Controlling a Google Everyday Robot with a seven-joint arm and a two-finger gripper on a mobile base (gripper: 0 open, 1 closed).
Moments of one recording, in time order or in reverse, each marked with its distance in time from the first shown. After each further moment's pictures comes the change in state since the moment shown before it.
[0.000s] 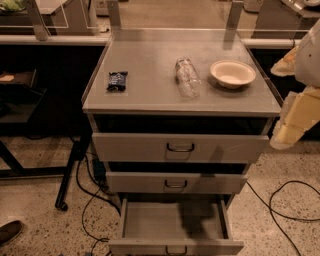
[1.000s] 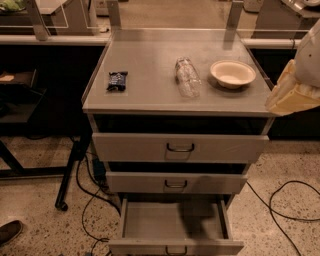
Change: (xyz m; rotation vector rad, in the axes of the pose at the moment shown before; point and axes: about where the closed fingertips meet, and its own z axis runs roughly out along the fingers) arm 0.000 0.000 0.000 0.000 0.000 0.000
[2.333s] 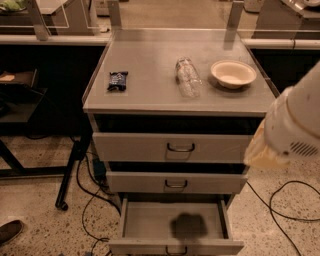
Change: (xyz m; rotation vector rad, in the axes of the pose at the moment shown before) arm -0.004 0.074 0.067 -0.031 0.028 0.031
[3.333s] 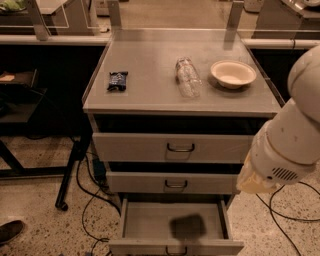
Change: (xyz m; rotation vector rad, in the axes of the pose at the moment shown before) arm 0.015 0.032 0.050 -0.116 0.044 0.021
